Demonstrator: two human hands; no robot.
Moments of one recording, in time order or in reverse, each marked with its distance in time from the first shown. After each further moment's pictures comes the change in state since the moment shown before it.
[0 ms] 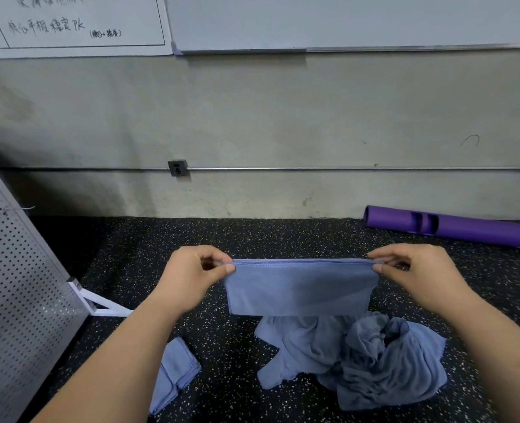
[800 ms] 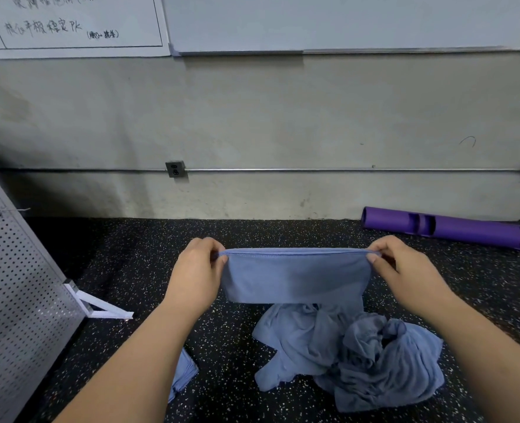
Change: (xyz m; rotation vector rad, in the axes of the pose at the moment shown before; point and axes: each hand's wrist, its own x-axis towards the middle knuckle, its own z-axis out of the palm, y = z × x) left_hand 0.004 0.009 0.024 0.371 0.199 0.036; right_hand 0.004 -0.001 0.018 -0.033 0.002 0.100
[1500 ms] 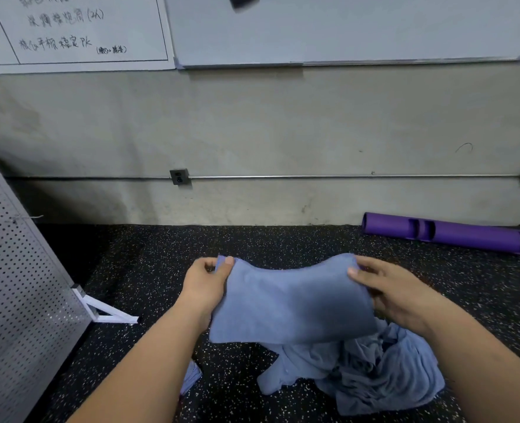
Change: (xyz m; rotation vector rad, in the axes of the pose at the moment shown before) left_hand -0.012 0.019 0.008 -0.697 -0.054 -0.626; right_hand -0.013 -0.027 0.009 0.983 -0.347 0.480
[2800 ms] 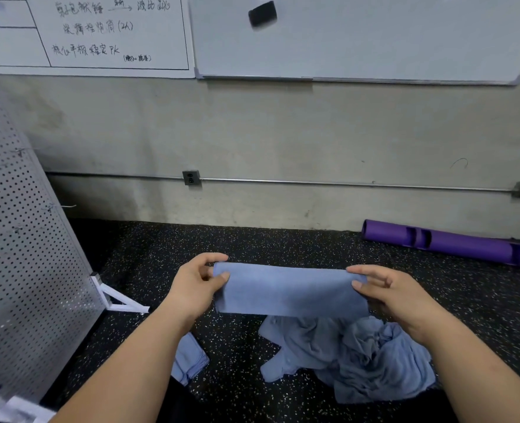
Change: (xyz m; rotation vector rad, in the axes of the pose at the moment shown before) left_hand -0.042 -0.011 -0.078 0.067 -0.147 0.224; right_hand -0.069 0.004 0.025 -0.249 0.057 -0.159
